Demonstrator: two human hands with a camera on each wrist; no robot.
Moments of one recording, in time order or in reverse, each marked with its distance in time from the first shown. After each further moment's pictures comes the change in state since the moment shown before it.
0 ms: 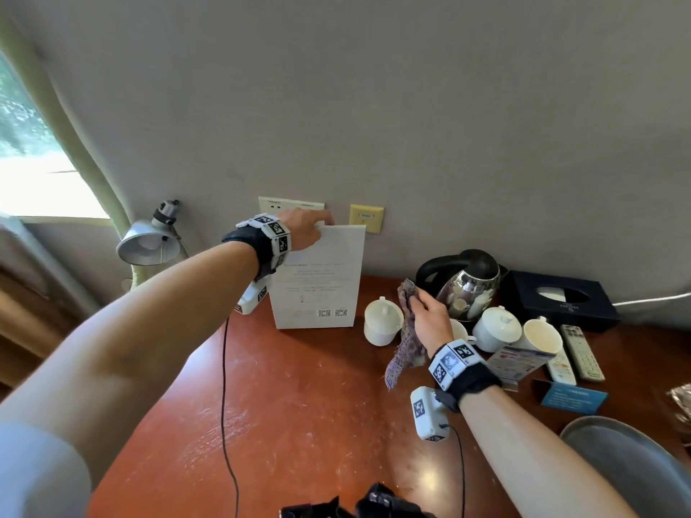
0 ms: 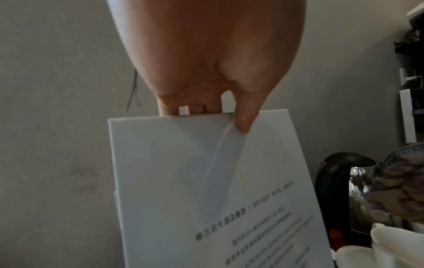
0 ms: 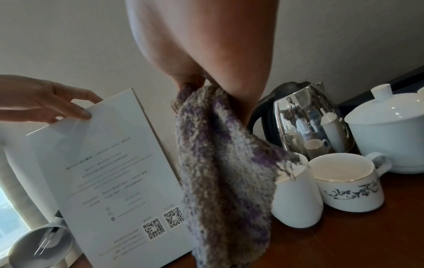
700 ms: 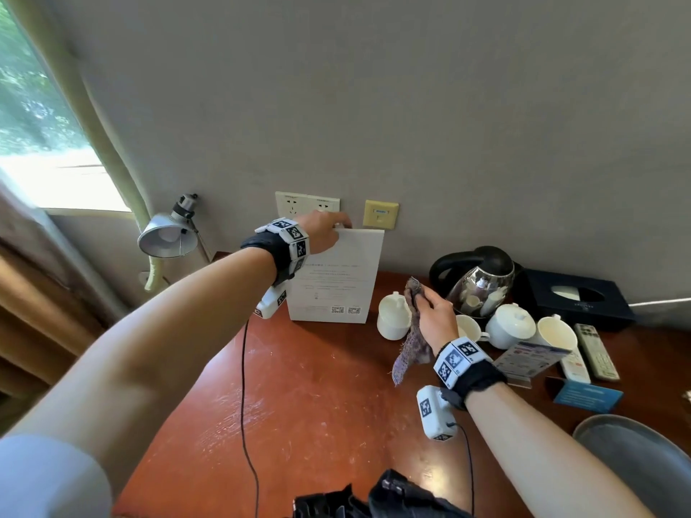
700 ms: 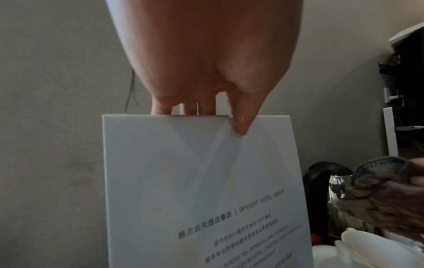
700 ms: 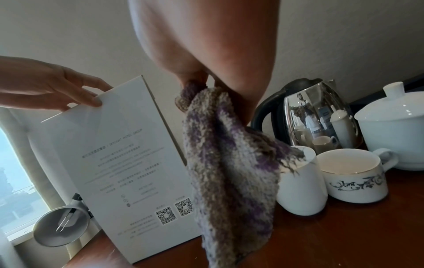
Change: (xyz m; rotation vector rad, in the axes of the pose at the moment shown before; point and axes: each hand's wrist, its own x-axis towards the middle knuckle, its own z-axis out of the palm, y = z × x) left_hand -0.025 0.005 0.008 -0.074 0.025 0.010; right_hand -0.016 -0.005 0.017 -0.004 0.015 -0.026
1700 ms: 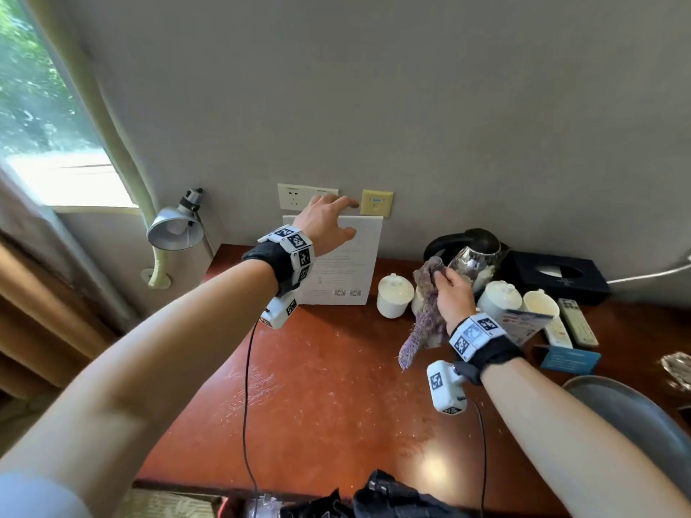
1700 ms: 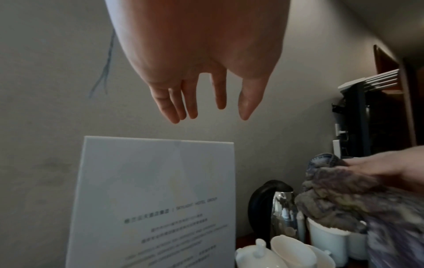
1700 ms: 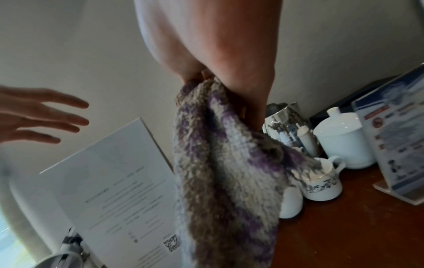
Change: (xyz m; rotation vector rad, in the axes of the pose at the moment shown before) left_hand -0.085 0.025 0.001 -0.114 0.254 0.101; right_hand -0.040 -0.013 -0.028 0.002 0.159 -0.025
